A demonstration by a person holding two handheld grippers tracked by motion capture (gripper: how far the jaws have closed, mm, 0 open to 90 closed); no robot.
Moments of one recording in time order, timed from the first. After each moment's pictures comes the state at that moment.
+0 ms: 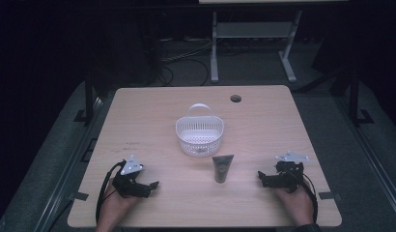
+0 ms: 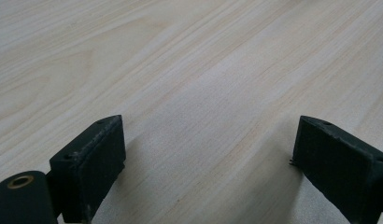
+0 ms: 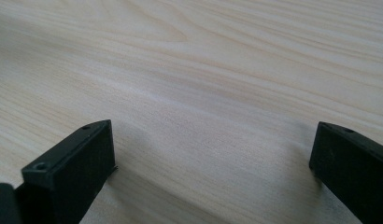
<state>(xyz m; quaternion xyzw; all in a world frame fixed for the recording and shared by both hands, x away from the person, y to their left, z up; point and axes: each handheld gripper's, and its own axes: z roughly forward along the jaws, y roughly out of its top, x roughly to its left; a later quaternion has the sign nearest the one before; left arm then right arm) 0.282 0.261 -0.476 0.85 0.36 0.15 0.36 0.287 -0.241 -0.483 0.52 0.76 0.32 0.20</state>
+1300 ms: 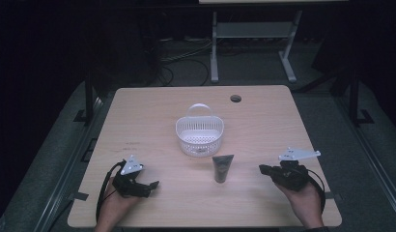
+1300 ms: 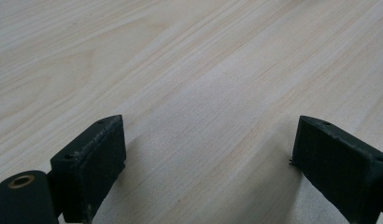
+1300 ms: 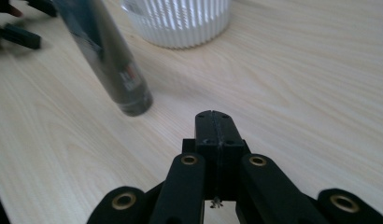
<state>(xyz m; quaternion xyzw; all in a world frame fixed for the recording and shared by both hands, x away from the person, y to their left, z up) 0.282 0.261 -0.476 0.85 0.36 0.15 0.36 0.263 -0.232 -0.415 0.41 0.81 0.41 0.11</state>
